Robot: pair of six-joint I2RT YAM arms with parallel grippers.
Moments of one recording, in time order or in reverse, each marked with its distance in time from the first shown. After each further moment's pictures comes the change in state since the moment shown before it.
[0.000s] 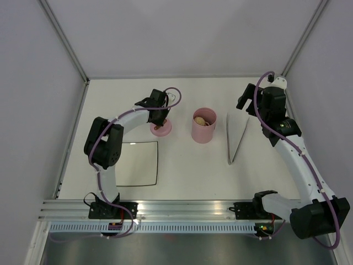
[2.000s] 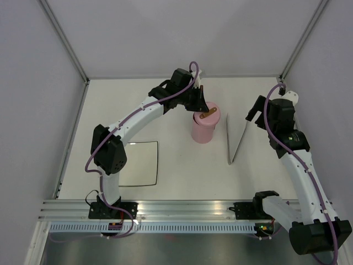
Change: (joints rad) left arm -0.239 -0.017 0.461 -0.119 0.423 -0.577; right arm -0.071 -0.155 -0.088 -0.165 0.054 0.033
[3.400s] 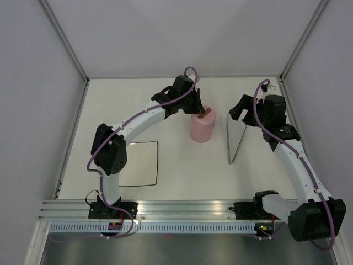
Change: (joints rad) left arm -0.006 0.008 -0.109 0.101 -0.180 -0.077; right arm 0.000 0.108 -0.052 0.181 -0.380 -0.015
